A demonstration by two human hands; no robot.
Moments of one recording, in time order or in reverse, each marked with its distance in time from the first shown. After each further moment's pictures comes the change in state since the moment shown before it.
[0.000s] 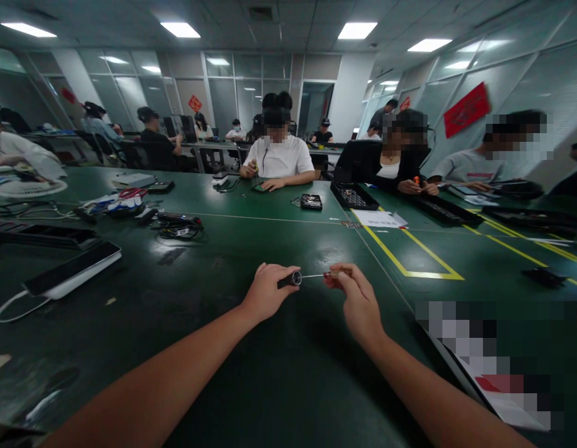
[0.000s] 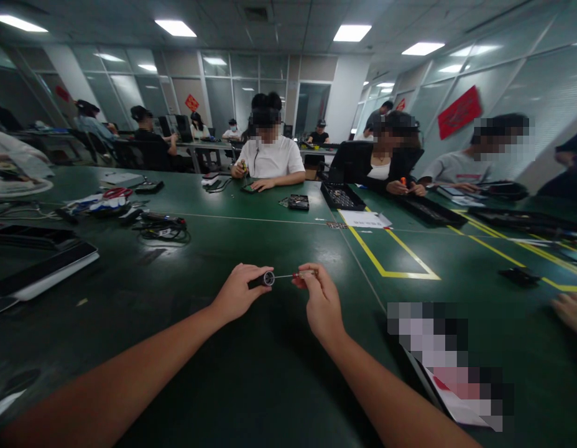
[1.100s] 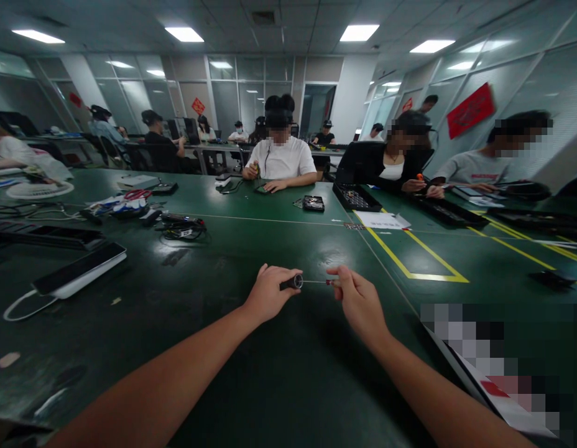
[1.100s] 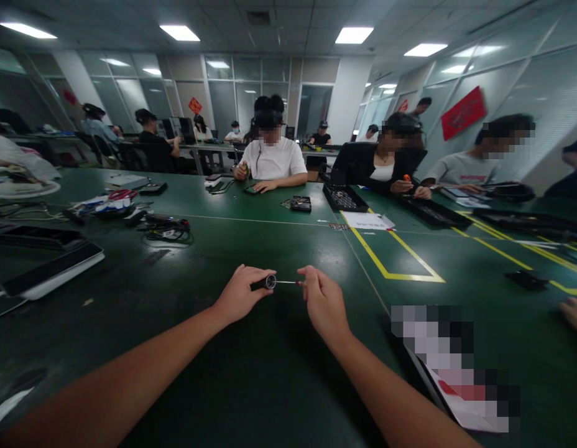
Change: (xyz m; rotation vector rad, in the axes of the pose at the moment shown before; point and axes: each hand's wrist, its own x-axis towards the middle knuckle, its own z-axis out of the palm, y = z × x) left_hand -0.001 0.003 -0.005 0.001 -0.041 -0.038; right_hand 0.003 -0.001 -0.004 -0.285 -0.025 0.077
